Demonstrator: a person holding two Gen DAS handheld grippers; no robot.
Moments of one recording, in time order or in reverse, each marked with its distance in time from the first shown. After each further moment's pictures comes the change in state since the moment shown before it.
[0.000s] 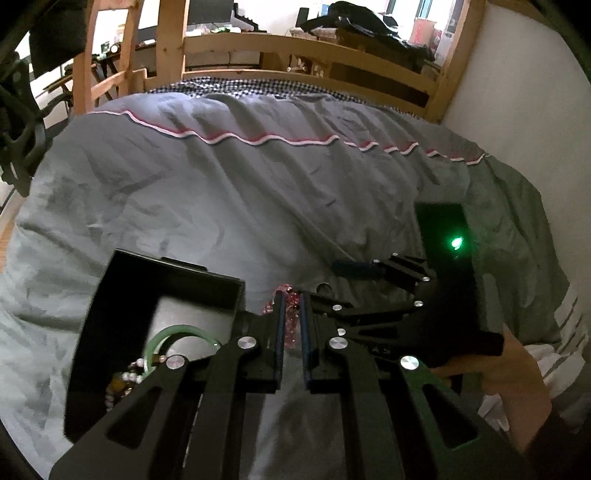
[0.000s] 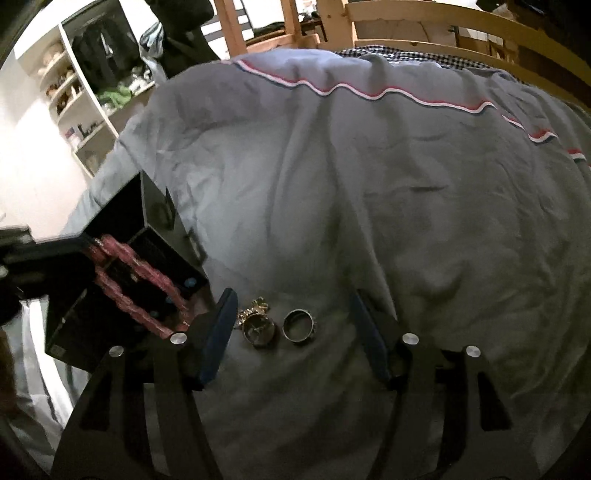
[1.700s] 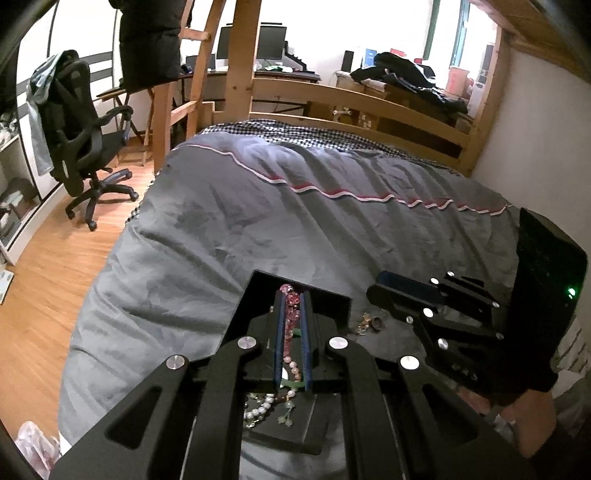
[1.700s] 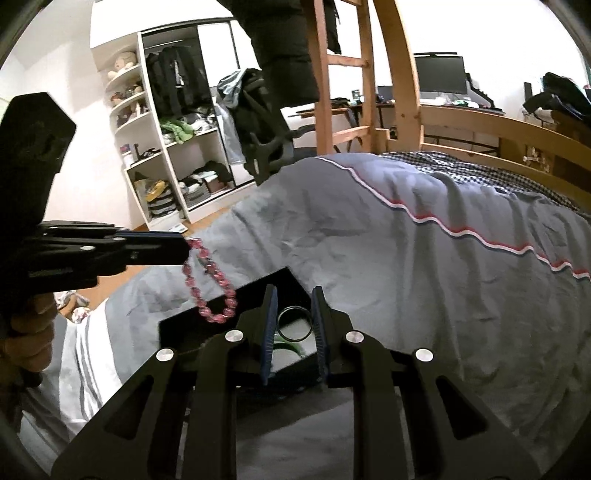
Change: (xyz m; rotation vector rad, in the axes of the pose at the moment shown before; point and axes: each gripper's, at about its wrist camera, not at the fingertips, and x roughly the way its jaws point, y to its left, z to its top) left arm -0.102 0.067 -0.007 -0.096 -0.147 0.130; right arm -0.089 0.116 0.020 -0.181 -0.309 0.134
